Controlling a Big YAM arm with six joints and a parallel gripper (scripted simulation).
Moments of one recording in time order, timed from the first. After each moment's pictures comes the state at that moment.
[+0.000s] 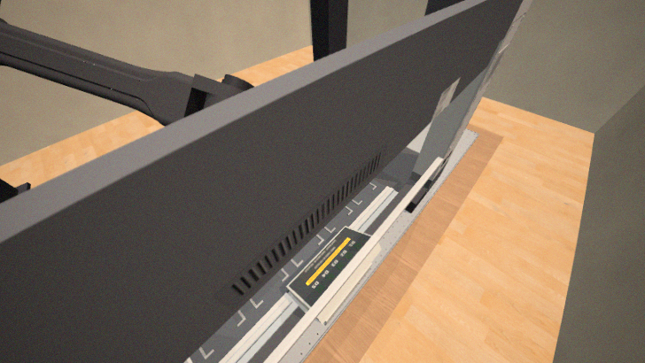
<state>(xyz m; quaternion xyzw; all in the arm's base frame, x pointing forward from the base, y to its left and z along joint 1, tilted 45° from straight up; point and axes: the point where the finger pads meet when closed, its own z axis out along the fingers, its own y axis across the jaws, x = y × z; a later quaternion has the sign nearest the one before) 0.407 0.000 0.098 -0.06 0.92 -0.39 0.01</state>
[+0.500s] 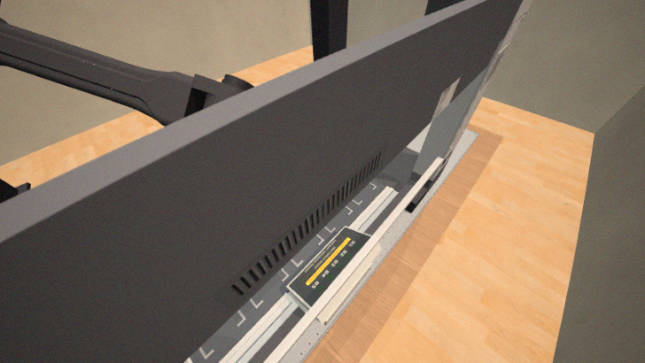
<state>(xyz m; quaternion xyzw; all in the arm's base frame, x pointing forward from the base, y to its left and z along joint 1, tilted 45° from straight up) 0.407 0.000 0.098 -0.06 0.92 -0.39 0.01</state>
